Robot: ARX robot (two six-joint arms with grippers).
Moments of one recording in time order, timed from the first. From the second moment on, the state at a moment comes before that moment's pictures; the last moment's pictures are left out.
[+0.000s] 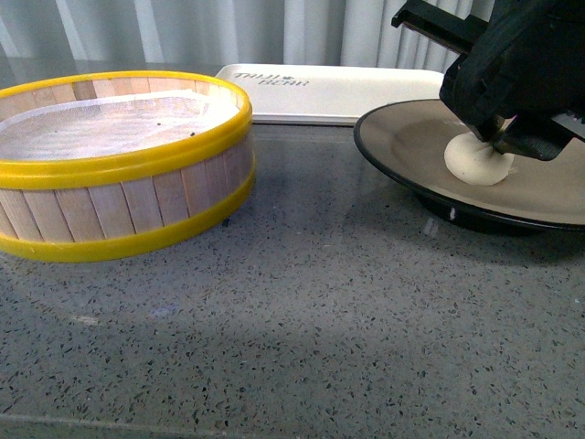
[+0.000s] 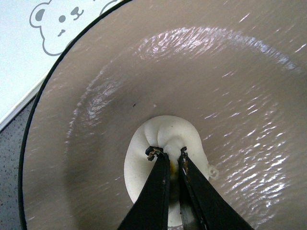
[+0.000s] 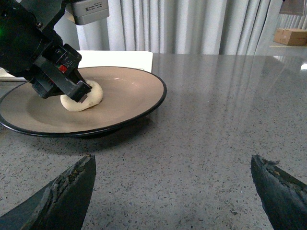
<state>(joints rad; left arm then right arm) -0.83 2.10 1.88 -0.50 -0.31 0.16 0.00 0.00 0.01 0.00 0.00 0.00</state>
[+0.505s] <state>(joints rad) -0.82 2.10 1.88 -0.50 -0.30 0.15 0.00 0.00 0.01 0.00 0.00 0.00</state>
